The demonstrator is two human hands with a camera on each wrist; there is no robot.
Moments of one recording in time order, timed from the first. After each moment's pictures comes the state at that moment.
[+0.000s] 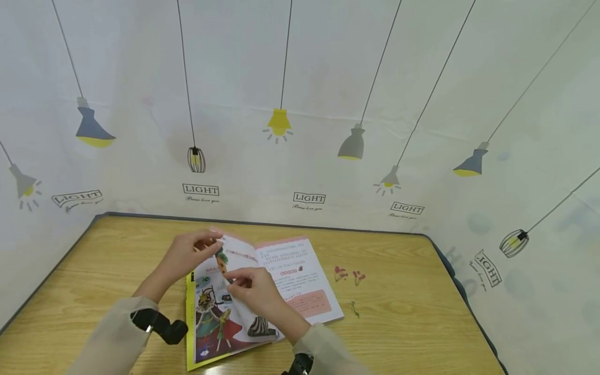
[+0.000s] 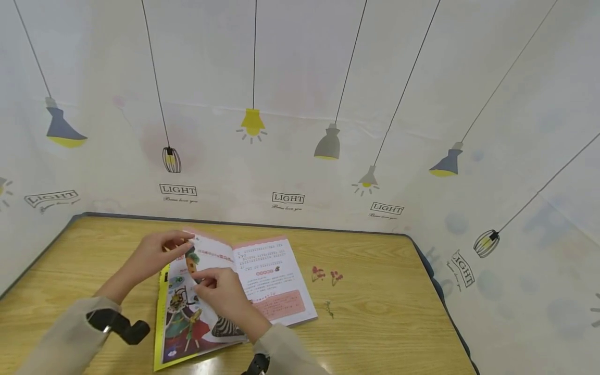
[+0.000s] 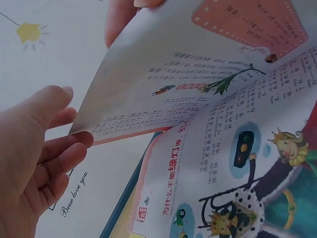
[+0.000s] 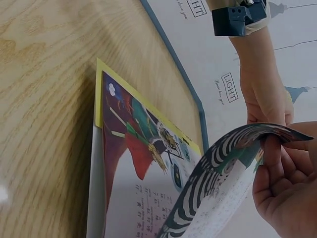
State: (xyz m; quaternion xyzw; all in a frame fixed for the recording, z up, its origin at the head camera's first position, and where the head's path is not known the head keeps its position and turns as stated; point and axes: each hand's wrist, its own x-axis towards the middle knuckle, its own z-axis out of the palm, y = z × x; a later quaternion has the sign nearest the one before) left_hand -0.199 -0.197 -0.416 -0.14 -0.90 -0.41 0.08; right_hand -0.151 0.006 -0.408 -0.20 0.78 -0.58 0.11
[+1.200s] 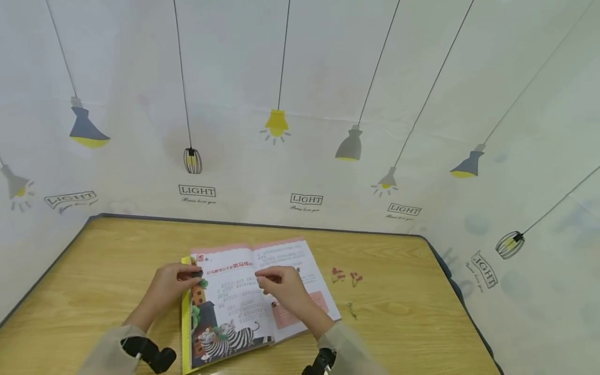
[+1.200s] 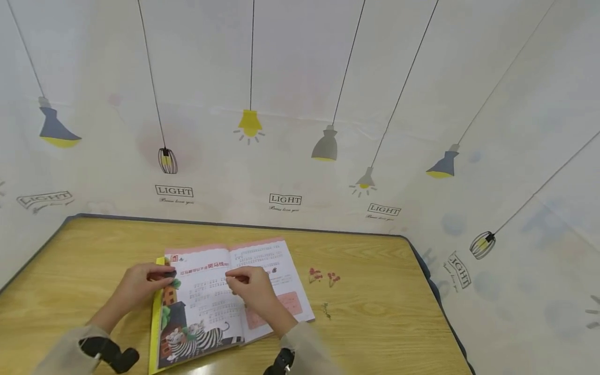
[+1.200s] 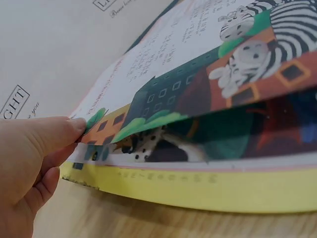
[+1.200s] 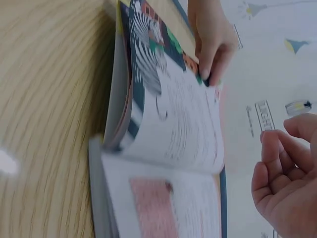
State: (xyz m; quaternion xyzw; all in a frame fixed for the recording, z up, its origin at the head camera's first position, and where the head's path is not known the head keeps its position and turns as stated) left_hand -0.185 -0.220 -0.485 -0.04 -0.91 -0.41 0.01; right_hand -0.155 0.062 -0.398 -0.18 0.79 -0.58 0.10
